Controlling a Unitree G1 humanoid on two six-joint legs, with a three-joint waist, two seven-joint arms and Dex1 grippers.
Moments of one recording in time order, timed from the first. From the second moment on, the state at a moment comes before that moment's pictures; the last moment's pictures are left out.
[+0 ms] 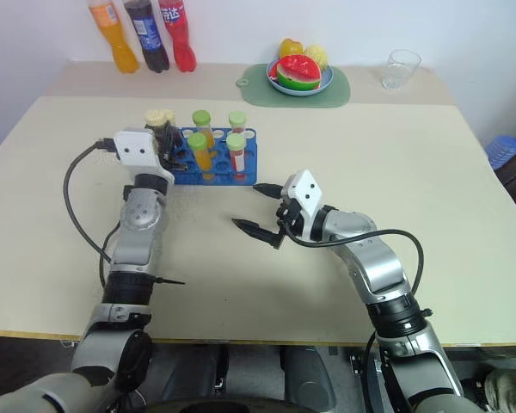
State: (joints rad) left arm -0.58 0.10 0.12 0.28 0.02 -0.15 0.04; right arm -0.41 -0.40 0.18 -0.17 0.34 0.41 0.81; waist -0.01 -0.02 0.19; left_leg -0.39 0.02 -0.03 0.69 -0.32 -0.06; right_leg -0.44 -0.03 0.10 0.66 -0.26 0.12
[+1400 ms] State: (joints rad) left arm -0.39 0.17 0.16 0.01 -0.14 -0.07 -0.04; right arm -0.41 -0.54 0.08 -0.20 0.37 0.45 0.83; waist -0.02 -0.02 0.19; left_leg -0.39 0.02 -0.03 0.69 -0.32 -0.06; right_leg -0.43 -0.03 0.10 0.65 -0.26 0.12
